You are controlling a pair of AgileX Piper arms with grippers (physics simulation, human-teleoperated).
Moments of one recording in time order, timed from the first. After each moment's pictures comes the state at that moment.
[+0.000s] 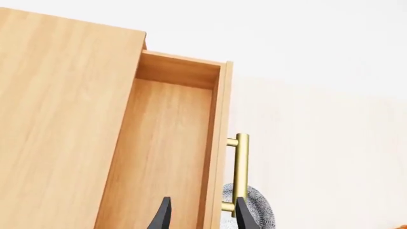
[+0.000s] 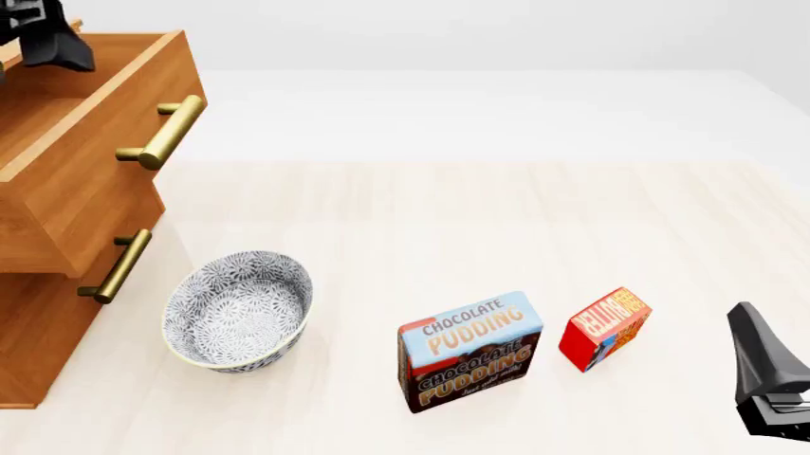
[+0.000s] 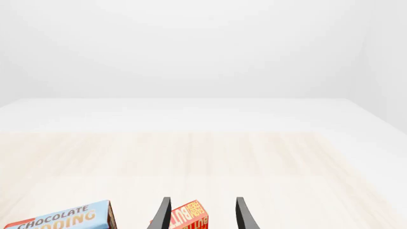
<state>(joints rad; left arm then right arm) 0.03 1.23 -1.45 0.99 -0.14 0.00 0.00 0.00 0.00 0.00</state>
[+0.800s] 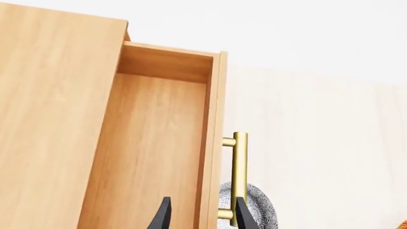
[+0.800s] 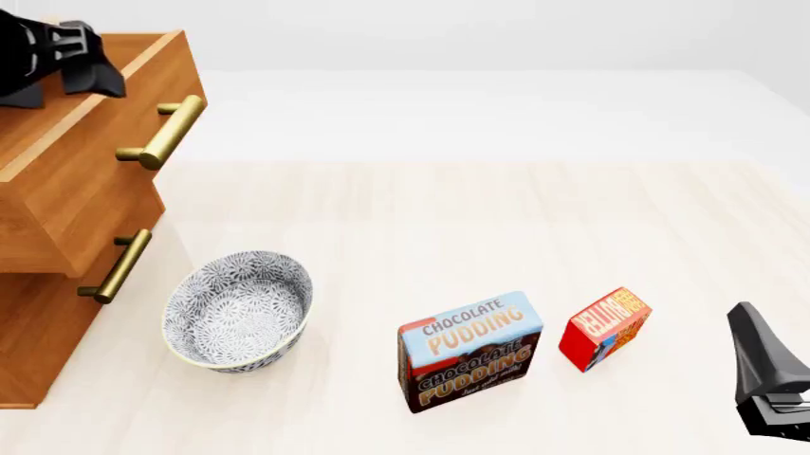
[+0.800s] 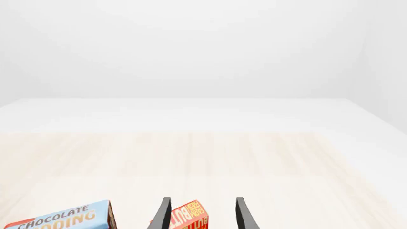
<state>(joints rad) 0.00 1.27 -1.39 0.94 -0.13 0.00 0.00 0.00 0.00 0.00</state>
